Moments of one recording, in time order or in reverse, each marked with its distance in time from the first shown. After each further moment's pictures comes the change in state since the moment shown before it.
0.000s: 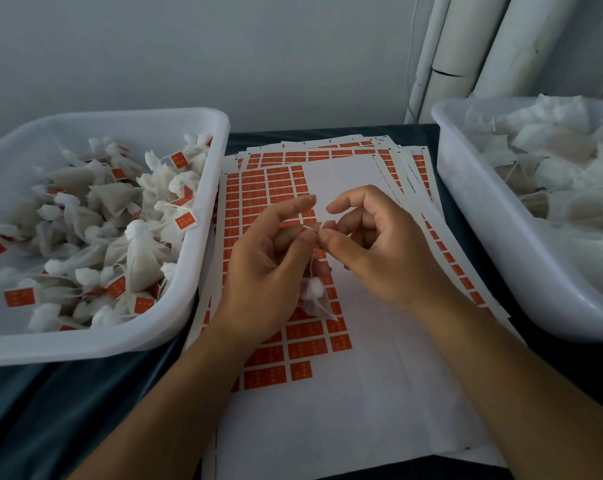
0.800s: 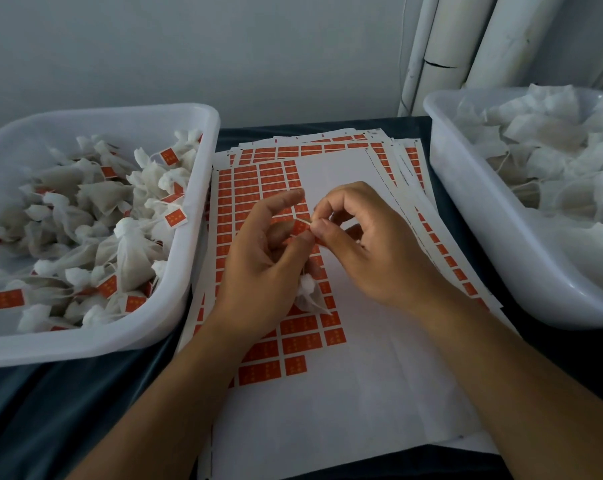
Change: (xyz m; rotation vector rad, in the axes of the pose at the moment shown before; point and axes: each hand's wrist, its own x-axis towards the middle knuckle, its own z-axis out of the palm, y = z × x) left_hand -0.001 0.003 0.002 0.048 -0.021 -0.058; right_hand -0.002 -0.005 0.000 -0.134 -0.035 -0.131
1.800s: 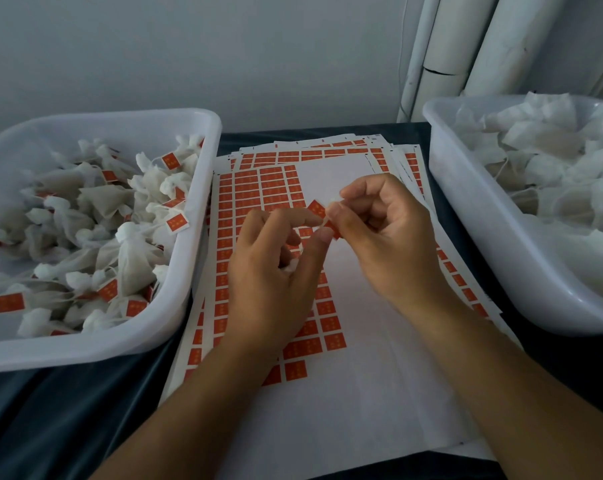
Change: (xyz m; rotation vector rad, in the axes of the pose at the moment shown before) left_hand -0.002 -0.002 0.017 0.461 0.324 0.302; right_hand 0.000 -0.002 0.001 0.239 0.304 0.155
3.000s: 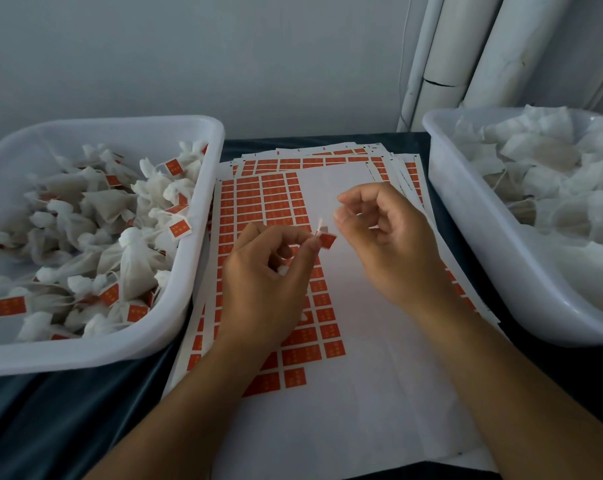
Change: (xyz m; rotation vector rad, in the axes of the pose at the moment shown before) left_hand 0.003 -0.011 -0.002 -0.001 -0.068 -0.215; right_hand 0.007 0.005 -0.010 -0.151 -0.087 -0.030
